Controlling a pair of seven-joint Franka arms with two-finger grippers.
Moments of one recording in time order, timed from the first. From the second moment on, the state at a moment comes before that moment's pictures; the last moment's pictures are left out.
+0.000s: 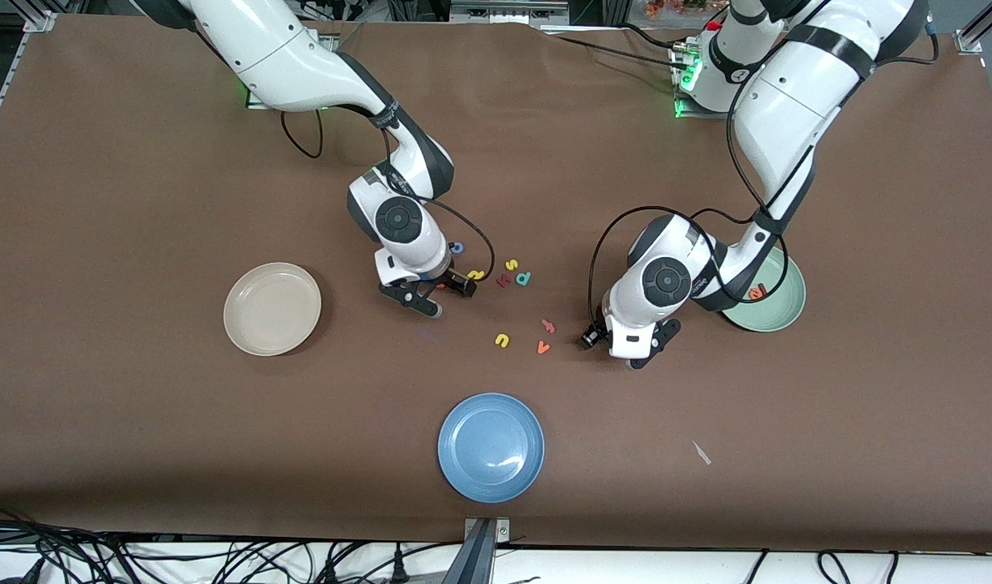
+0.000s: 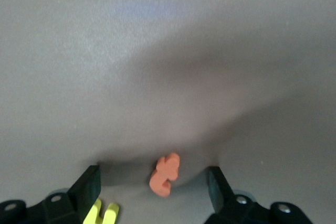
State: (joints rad) left arm -0.09 0.81 -0.41 -1.65 0.22 2.38 -1.32; right arm 0.47 0.72 0.21 -1.76 -0.06 2.48 1.13
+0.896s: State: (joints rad) left arm -0.09 0.81 -0.41 -1.65 0.22 2.38 -1.33; right arm 0.42 0.70 0.22 -1.78 -0.10 2.51 1.13
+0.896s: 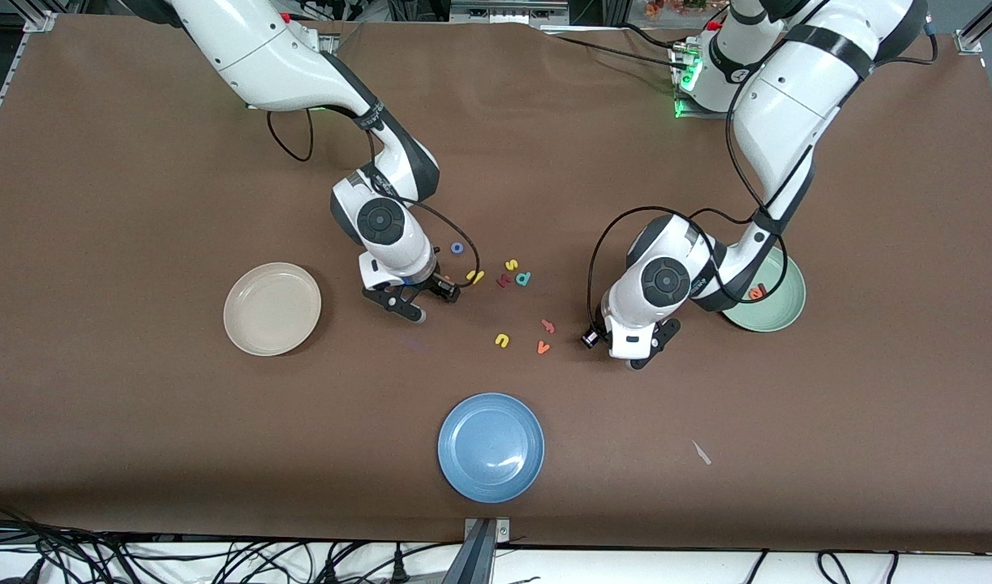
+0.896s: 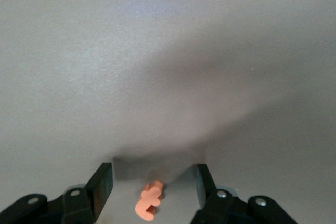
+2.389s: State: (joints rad) left arm 0.09 0.66 -0.41 -1.60 0.20 1.91 -0.84; right arm 0.43 0.70 0.25 -1.80 -0.10 2.56 1.16
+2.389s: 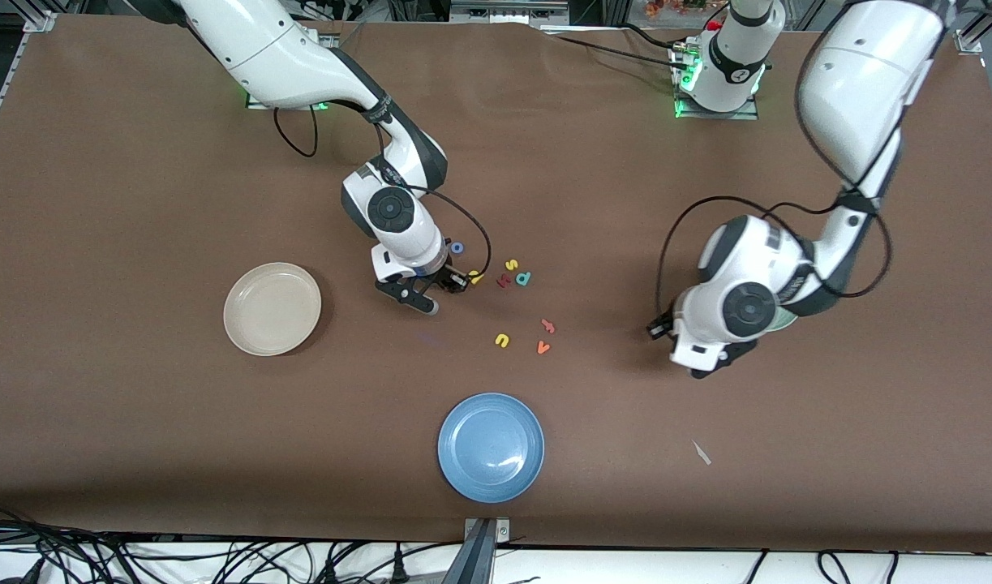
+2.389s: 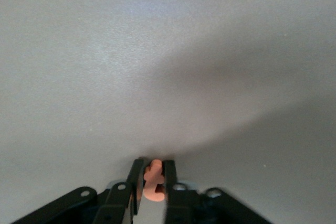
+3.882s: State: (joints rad) left arm 0.39 0.52 -0.41 -1.80 0.21 1.82 -0.33; right arm -0.13 0.38 0.21 -1.80 -0.11 2.05 0.20
